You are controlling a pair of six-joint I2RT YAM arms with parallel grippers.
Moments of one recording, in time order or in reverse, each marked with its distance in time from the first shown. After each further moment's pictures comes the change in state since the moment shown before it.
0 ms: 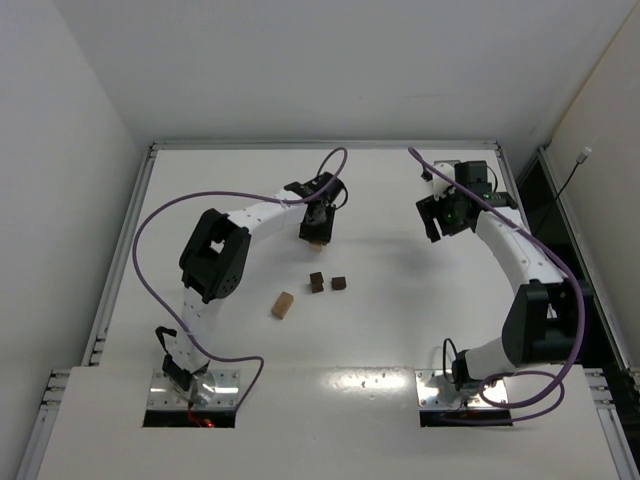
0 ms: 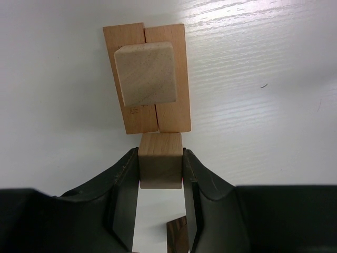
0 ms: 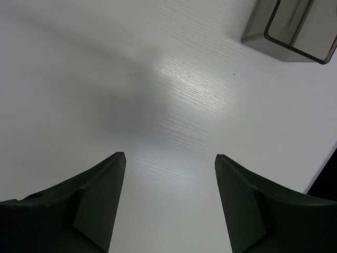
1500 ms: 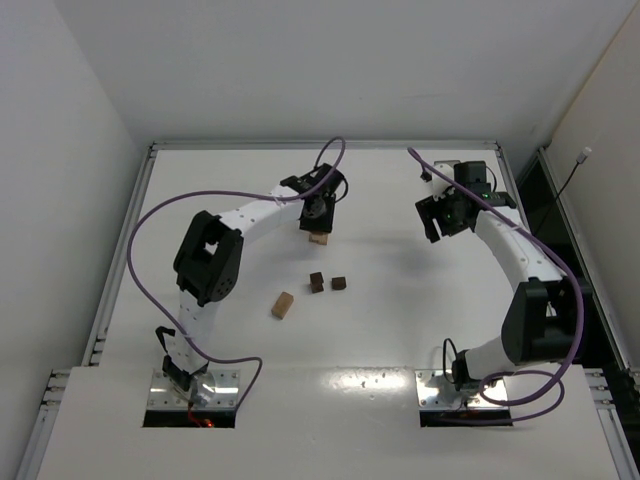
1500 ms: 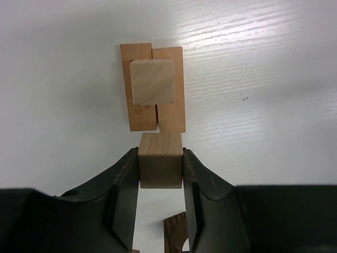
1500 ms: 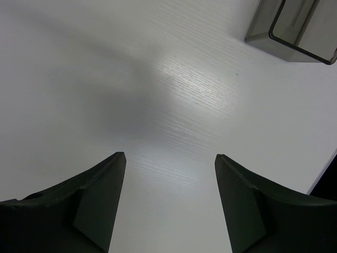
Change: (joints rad) left arm -0.001 -0.046 0.021 0.006 -0.041 -0.011; right arm 0.000 0.009 0.000 0.000 -0.006 0.000
